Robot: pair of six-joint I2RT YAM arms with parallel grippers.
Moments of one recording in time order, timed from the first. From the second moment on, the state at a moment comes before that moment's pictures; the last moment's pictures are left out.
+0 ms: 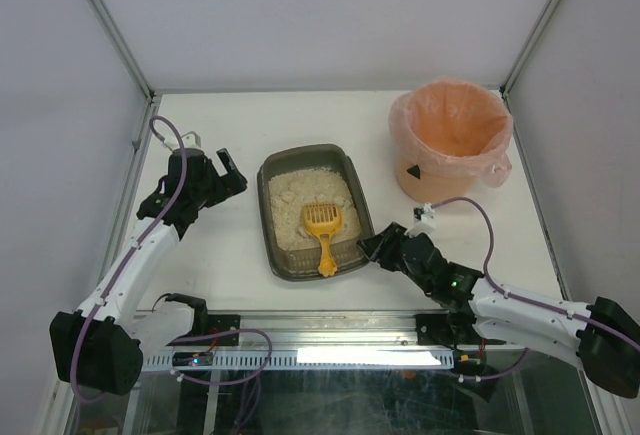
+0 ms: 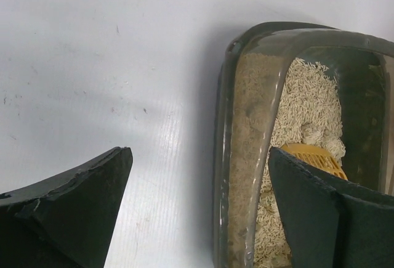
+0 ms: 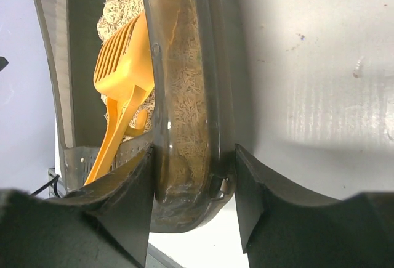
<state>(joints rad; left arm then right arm) -0.21 1.02 0.81 -0.46 -0.08 -0.58 0.97 0.78 0.17 0.13 0.36 1.11</state>
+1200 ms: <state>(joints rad) -0.21 1.04 0.89 -0.41 -0.10 -0.49 0.77 0.89 1.31 -0.79 1.08 0.41</state>
